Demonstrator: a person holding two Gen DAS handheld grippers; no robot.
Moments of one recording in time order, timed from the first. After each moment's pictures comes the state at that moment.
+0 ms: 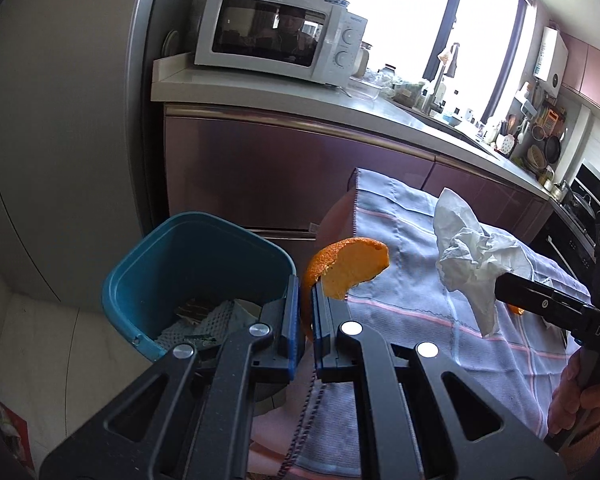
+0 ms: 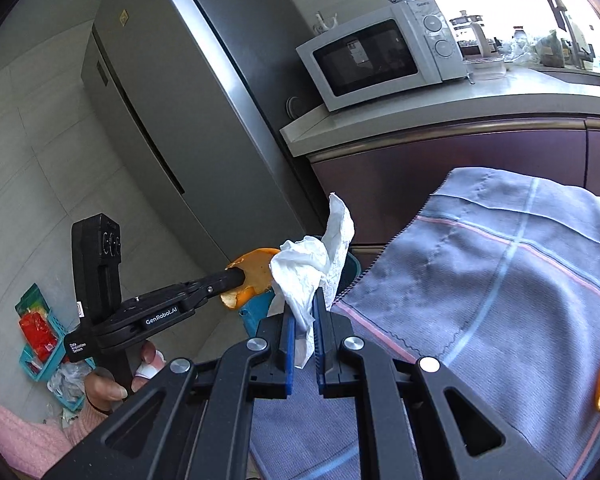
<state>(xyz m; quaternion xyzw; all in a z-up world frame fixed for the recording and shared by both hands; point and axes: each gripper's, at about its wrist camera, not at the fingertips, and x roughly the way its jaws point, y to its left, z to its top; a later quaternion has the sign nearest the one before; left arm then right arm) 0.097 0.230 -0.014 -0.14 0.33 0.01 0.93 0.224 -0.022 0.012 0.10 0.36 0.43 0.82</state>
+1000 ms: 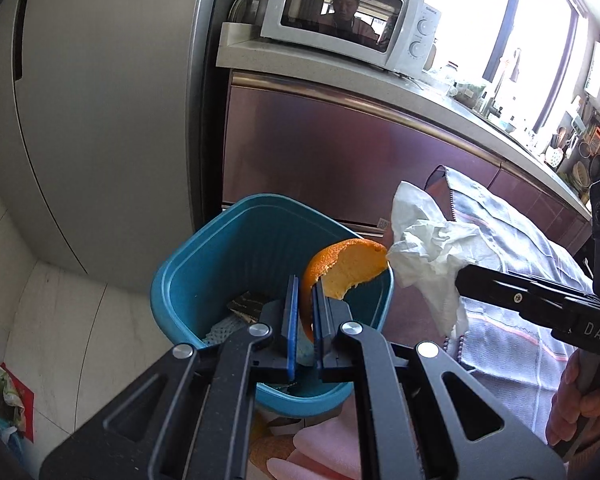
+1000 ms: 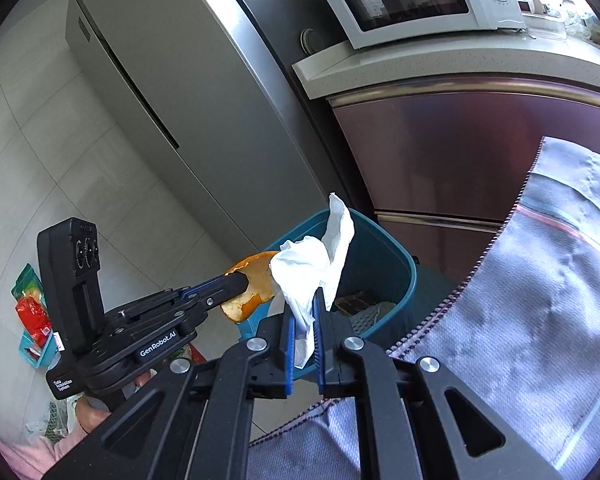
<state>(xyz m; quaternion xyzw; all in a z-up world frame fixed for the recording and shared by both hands) 0.125 0.296 -0.061 -0.16 0.36 0.10 0.92 0.284 0.093 -0.032 0.05 0.43 0.45 0.78</state>
